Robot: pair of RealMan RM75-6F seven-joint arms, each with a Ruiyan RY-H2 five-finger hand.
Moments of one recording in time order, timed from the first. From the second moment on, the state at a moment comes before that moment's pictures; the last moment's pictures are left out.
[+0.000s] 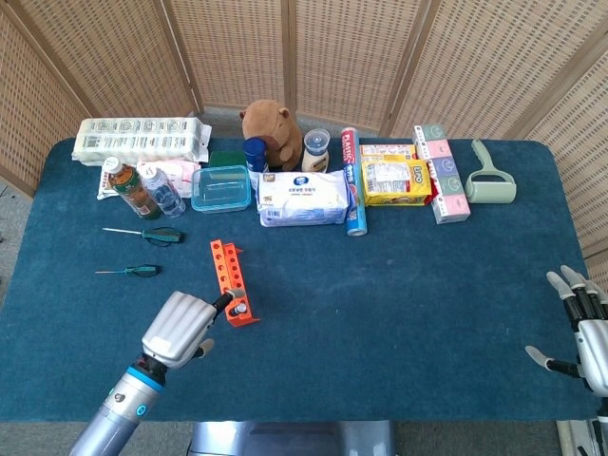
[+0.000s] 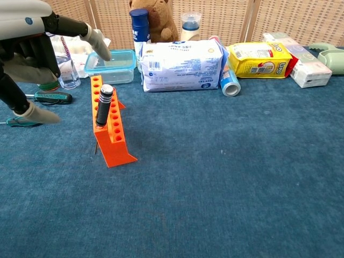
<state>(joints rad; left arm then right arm) -0.64 -1.29 0.06 -2.36 1.16 1.41 0.83 0.04 -0.96 0.05 -1.68 -1.55 1.52 0.18</state>
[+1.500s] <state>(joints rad) -0.69 -1.16 0.01 -2.25 1.18 1.12 0.72 0.04 -0.96 0.05 -1.68 -1.55 1.52 0.18</state>
